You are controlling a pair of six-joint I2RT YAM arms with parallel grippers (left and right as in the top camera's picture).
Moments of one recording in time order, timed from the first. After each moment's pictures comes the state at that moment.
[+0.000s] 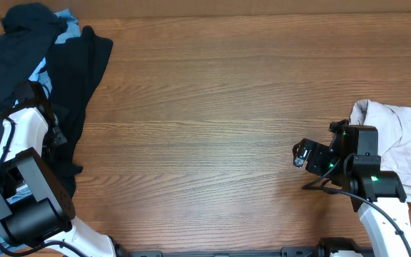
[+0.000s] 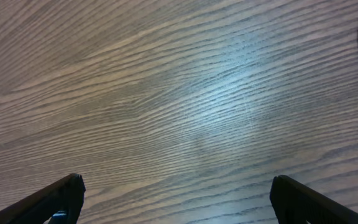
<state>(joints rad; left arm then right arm) 0.44 1.86 1.23 -0.78 -0.49 -0.15 -0.03 1.00 0.68 -0.75 -0.19 0.33</state>
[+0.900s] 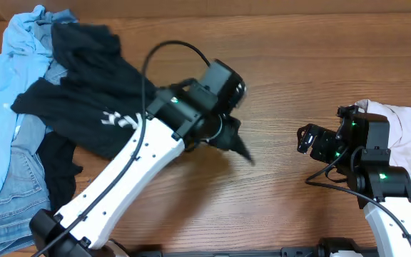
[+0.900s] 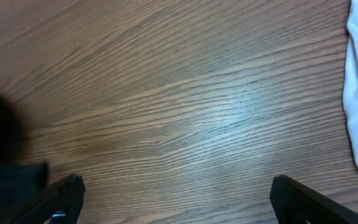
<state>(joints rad) -0.69 1.64 1.67 -1.22 0.13 -0.23 -0.03 0.99 0.79 -0.72 -0.18 0.33</state>
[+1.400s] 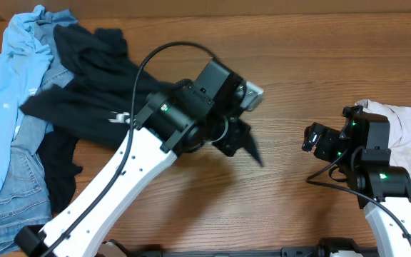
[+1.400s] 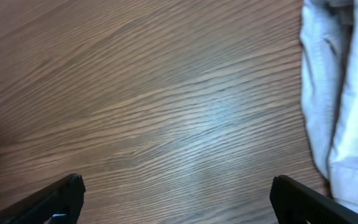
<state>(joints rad) -0.73 1.59 1.74 -1.18 0.29 -0.10 -0.04 0.99 0.79 -0.72 -0.06 0.33</state>
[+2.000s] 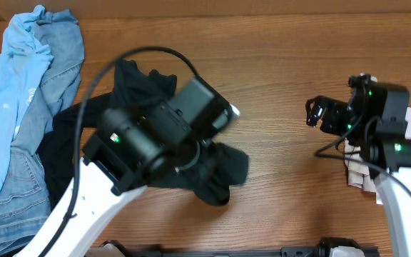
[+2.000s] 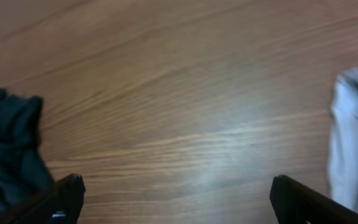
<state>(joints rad) -0.79 1.53 2.04 -1.69 0.02 -0.15 -0.08 1.19 1.06 -0.75 -0.25 0.22</state>
